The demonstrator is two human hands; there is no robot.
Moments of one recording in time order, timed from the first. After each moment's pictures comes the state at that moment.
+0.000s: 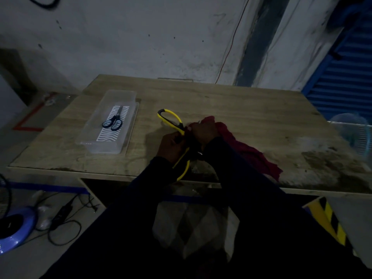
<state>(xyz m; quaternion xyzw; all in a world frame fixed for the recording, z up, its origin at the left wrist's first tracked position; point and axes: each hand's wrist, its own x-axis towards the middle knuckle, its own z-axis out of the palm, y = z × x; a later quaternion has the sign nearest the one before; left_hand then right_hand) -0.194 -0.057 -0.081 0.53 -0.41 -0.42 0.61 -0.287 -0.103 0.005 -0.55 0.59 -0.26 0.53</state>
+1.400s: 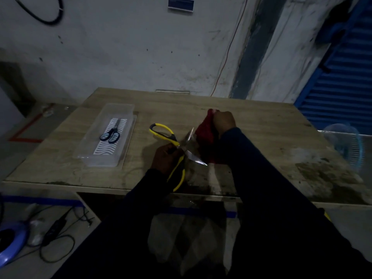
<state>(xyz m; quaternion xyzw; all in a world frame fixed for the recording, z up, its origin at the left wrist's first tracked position) -0.194 -0.052 -0.071 0.52 -0.32 -0.47 0.64 -0.329 -0.166 0.048 -0.54 0.62 -0.35 0.44</state>
